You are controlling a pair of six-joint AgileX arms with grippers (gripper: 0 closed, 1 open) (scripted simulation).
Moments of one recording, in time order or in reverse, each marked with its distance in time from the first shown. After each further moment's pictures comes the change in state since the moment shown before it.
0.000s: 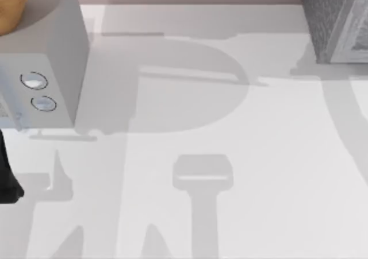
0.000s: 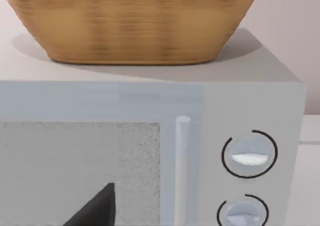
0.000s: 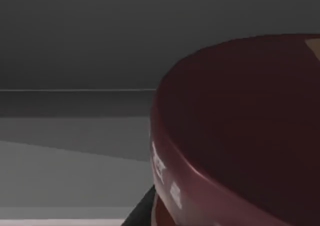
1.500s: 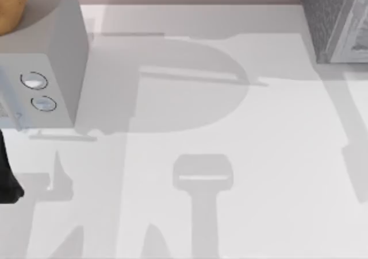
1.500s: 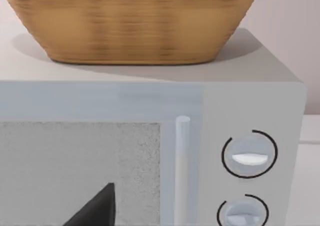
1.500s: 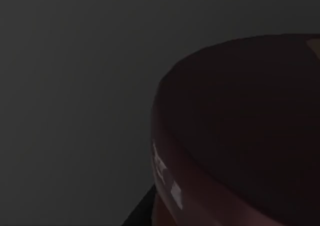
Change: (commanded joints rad) left arm 0.000 0.000 0.000 0.000 0.000 0.000; right arm -0.058 0.699 0.698 0.010 -0.054 -0.004
